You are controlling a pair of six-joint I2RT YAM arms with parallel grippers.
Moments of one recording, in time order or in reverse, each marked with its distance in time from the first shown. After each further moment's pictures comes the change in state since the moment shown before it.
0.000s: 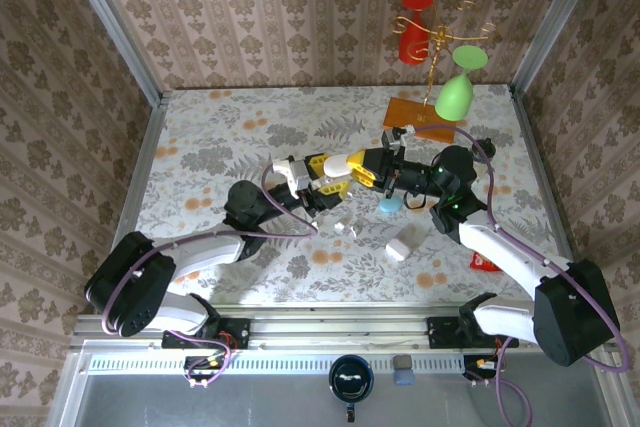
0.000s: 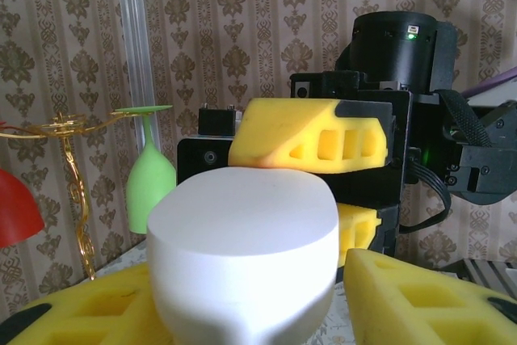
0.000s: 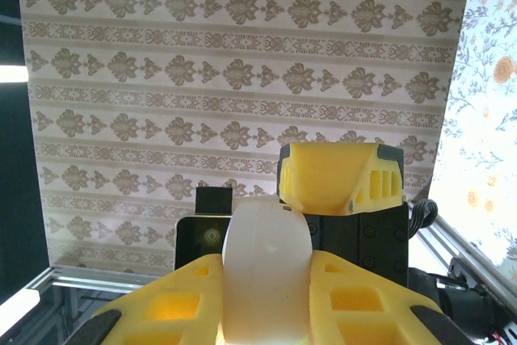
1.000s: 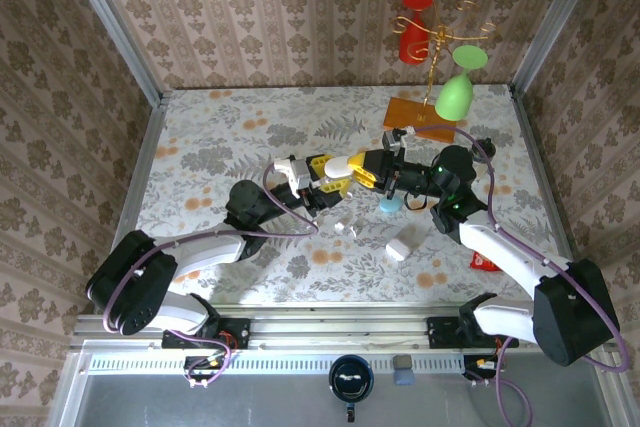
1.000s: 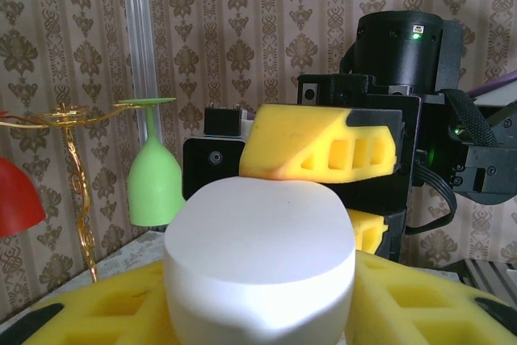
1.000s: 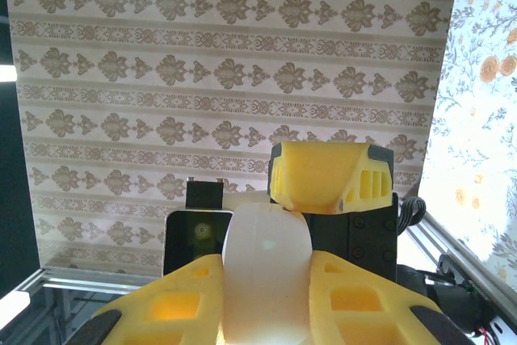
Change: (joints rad) left arm -0.002 0.008 0.001 -0.005 -0.012 -0.011; right arm -0.011 0.002 -0.006 -0.023 -0.012 -0.027
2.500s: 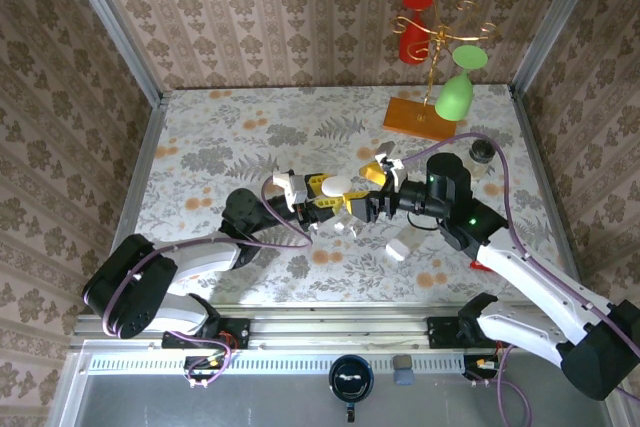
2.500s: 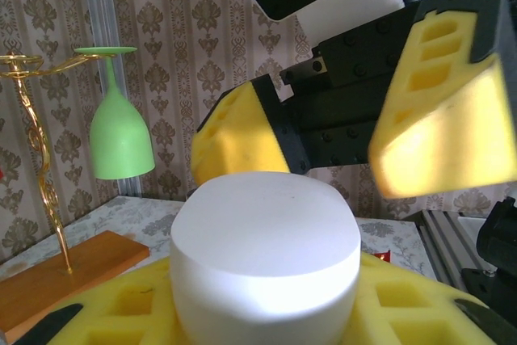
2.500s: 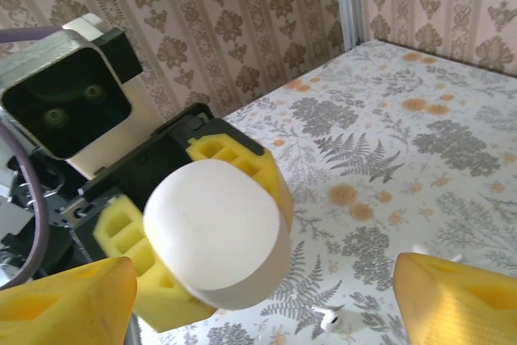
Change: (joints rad) left arm 0.028 -0.024 -0.108 0.001 0.110 0.017; right arm 0.159 -0.212 0.089 -0.691 0.380 -1.469
